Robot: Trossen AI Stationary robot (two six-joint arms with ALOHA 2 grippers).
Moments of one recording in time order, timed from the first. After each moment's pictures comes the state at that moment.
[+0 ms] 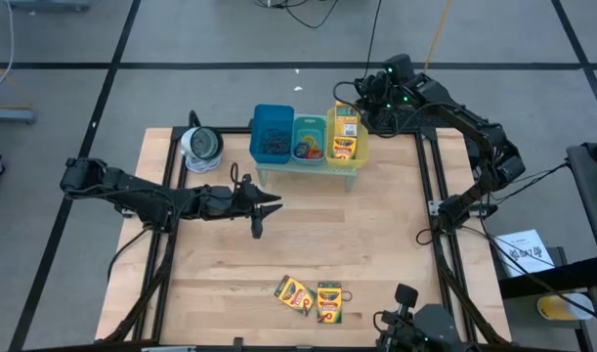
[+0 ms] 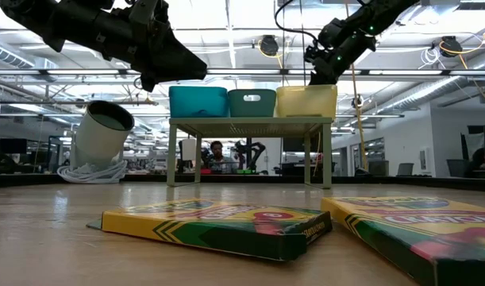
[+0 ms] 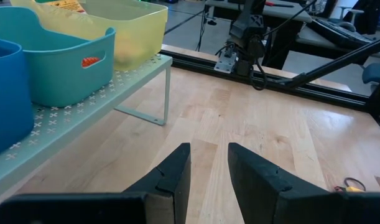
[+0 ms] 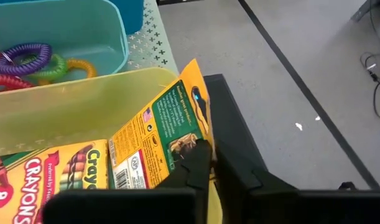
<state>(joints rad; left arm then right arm) -0.09 1.24 0.53 0.48 -0.28 -0.21 -0.95 1.55 1.39 -0.55 -0.39 -0.48</state>
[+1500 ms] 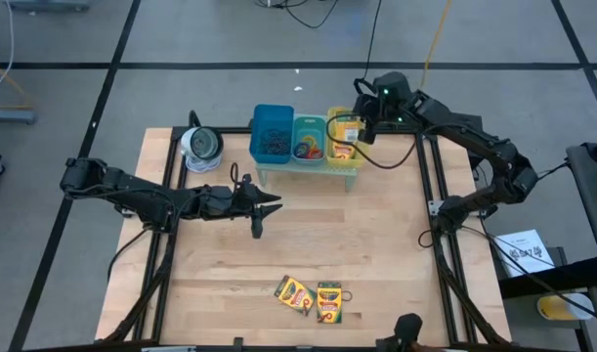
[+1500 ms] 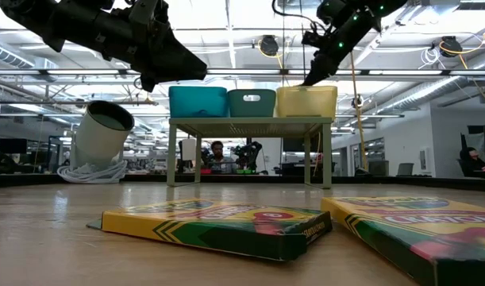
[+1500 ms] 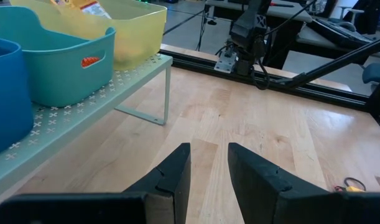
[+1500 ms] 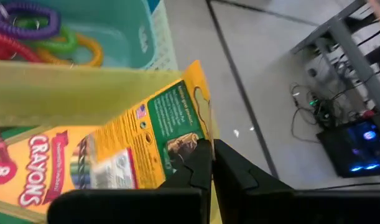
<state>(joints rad) -0.09 1.24 0.53 0.48 -0.28 -0.21 -0.75 1.40 1.27 -0.49 -0.05 -0.61</state>
